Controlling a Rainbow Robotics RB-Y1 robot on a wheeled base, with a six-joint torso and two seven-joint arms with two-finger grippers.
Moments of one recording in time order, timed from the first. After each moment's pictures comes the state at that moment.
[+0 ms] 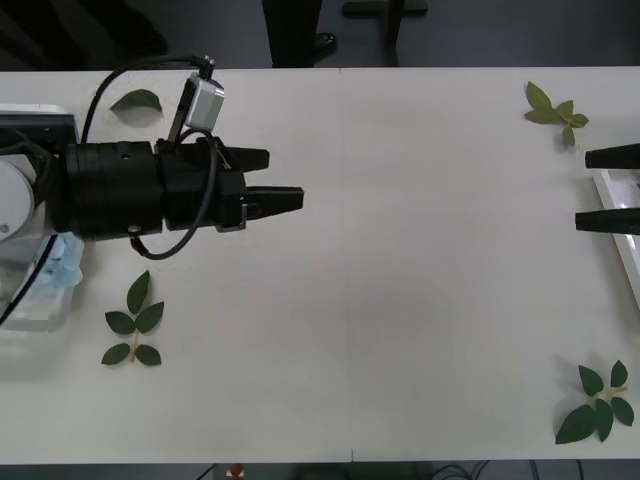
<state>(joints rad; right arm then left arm) -0.32 -0.71 -0.48 -1.56 -1.57 1.68 2.71 -0.31 0.55 -0.08 -1.97 1.51 1.07 -2.07</state>
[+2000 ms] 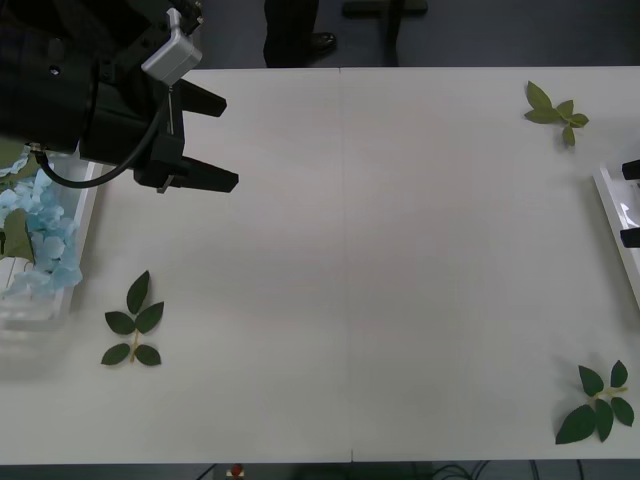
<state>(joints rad) -0.32 -0.82 -0.49 -1.56 -1.56 1.79 2.71 -0.60 0.62 0.08 -1.91 1.44 1.57 -2.29</state>
